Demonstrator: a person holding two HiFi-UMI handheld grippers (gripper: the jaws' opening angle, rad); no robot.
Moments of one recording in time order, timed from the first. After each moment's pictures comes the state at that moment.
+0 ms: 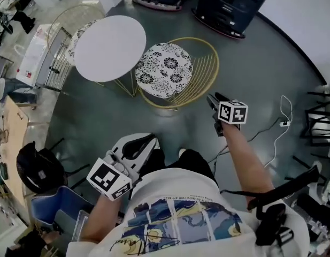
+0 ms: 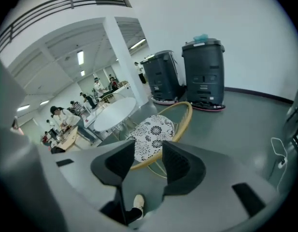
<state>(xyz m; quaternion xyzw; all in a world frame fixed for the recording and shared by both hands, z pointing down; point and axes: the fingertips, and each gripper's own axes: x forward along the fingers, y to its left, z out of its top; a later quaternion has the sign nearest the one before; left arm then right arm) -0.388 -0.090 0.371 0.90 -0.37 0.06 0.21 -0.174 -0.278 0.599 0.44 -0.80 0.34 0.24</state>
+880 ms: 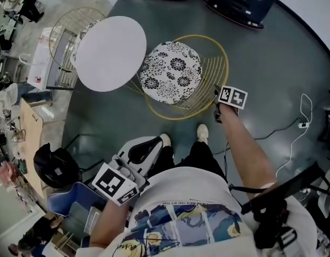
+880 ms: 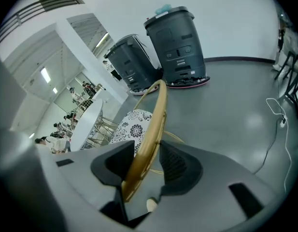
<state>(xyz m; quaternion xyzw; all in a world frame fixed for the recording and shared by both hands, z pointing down) -0.330 -0.206 0.393 0.87 -0.40 0.10 0.26 -0.136 -0.407 0.729 0.49 -0.69 0.49 0.22</state>
